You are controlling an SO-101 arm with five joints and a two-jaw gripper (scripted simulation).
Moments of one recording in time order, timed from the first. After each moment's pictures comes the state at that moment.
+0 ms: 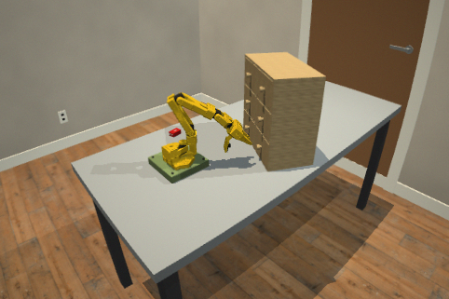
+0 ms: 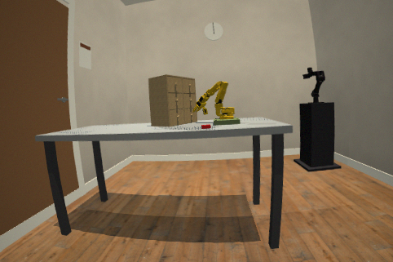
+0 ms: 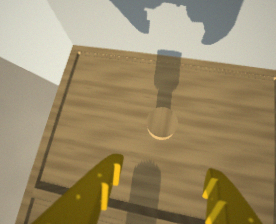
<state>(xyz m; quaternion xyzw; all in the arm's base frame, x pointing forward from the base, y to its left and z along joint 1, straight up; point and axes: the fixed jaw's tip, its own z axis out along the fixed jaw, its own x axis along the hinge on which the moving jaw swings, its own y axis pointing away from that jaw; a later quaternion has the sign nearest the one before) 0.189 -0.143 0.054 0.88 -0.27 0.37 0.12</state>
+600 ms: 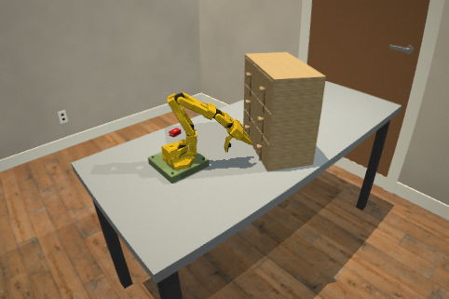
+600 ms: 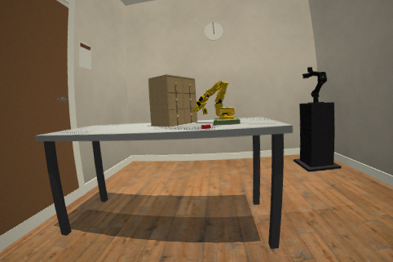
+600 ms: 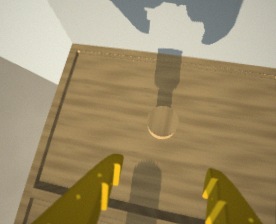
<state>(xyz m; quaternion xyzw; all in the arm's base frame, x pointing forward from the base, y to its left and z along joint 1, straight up) 0.190 -0.144 0.054 0.88 -0.27 0.37 0.12</state>
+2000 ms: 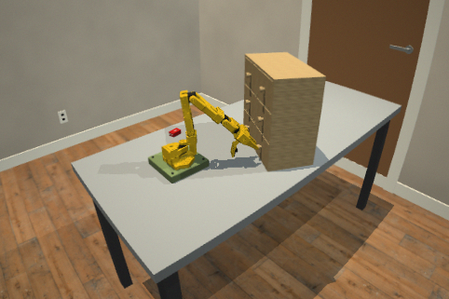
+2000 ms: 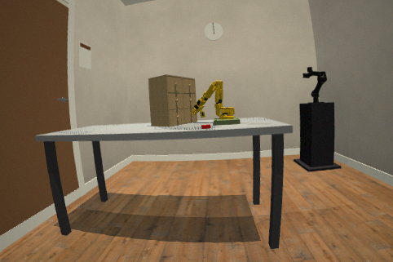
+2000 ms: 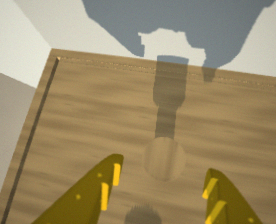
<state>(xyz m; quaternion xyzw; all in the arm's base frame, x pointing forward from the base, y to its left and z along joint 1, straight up) 0.209 -0.157 0.033 0.88 -0.27 0.37 0.12</state>
